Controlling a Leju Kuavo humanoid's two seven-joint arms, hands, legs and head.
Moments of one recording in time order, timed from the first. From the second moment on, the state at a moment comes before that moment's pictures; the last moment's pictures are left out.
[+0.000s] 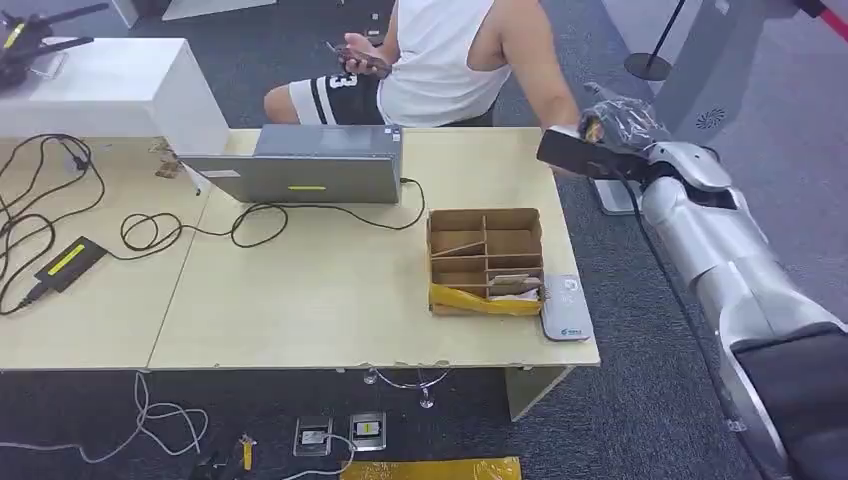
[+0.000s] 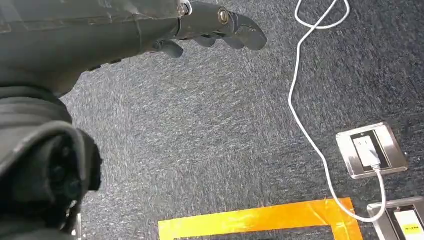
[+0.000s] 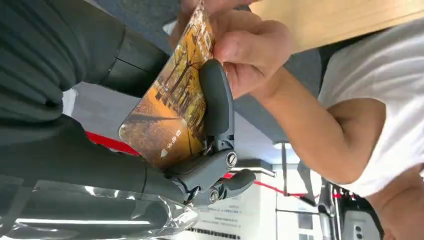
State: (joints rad) left arm -0.29 0.19 -0.83 -0.22 0.48 0.43 -0.08; right arm -1.17 -0.21 0.51 -0.48 0.93 -0.10 -0.21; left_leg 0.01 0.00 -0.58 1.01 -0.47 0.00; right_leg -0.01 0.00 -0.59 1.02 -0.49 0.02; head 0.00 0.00
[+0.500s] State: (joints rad) left arm -0.29 0.19 -0.83 -0.22 0.48 0.42 -0.08; right arm -1.17 -0.19 0.53 -0.43 0.87 -0.17 -0.26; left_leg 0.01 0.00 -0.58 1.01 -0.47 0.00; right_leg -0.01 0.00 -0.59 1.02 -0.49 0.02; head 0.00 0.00
